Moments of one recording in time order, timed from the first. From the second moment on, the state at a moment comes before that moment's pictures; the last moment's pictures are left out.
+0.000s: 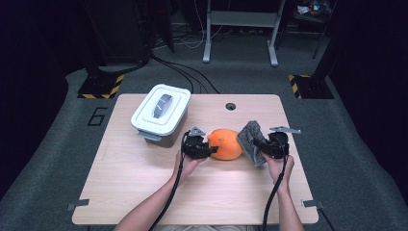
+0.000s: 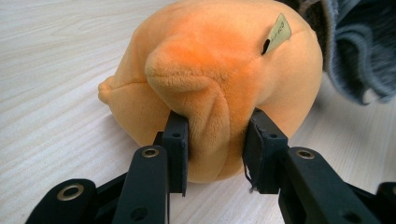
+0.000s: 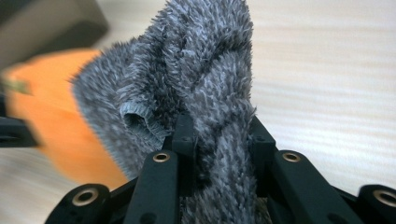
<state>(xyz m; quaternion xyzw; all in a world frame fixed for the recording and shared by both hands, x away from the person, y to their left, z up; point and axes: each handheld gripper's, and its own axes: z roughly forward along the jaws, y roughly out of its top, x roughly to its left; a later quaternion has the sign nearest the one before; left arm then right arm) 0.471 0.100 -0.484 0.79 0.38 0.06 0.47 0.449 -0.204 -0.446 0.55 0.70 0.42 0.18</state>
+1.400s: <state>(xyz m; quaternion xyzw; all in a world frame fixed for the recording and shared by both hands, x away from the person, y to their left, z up) 0.471 0.099 -0.486 0.79 0.38 0.06 0.48 0.486 -0.179 -0.497 0.57 0.74 0.33 0.14</state>
